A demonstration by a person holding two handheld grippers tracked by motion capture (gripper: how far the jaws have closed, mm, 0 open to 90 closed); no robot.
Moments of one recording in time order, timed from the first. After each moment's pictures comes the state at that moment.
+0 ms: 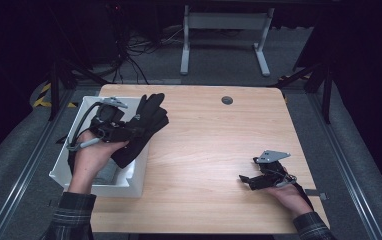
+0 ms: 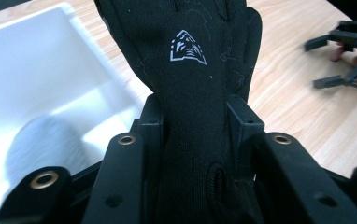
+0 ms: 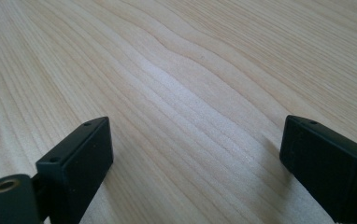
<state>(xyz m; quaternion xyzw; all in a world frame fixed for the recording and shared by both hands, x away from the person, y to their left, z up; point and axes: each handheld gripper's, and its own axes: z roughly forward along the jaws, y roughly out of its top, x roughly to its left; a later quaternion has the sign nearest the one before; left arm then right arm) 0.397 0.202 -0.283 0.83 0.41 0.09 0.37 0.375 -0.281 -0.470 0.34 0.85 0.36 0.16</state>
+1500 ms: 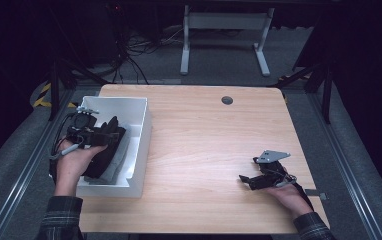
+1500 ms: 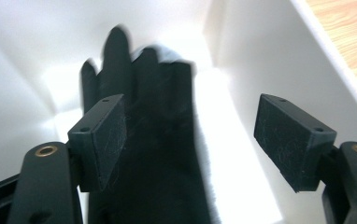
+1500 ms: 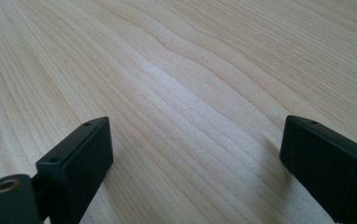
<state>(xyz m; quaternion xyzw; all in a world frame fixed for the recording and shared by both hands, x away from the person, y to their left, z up) 0.411 0.255 -0.329 0.77 0.53 0.14 0.32 0.375 -0.281 -0.470 0.34 0.85 0.36 0.16</state>
